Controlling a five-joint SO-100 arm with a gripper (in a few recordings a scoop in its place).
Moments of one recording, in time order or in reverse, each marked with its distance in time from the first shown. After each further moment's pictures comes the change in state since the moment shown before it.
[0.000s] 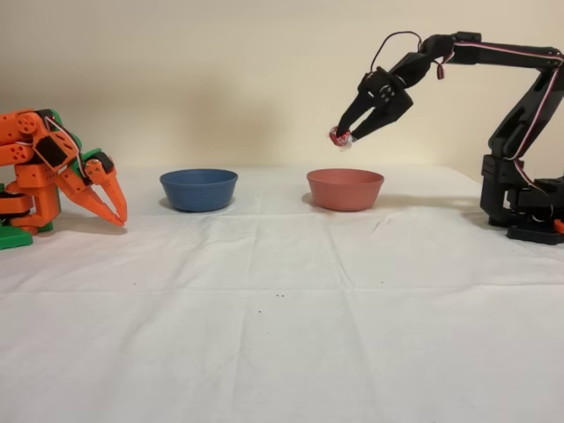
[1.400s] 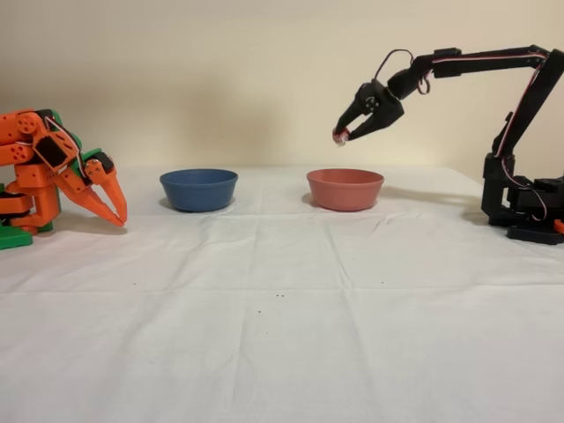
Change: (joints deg) arm 24.5 -5.3 7.6 -15.4 -4.7
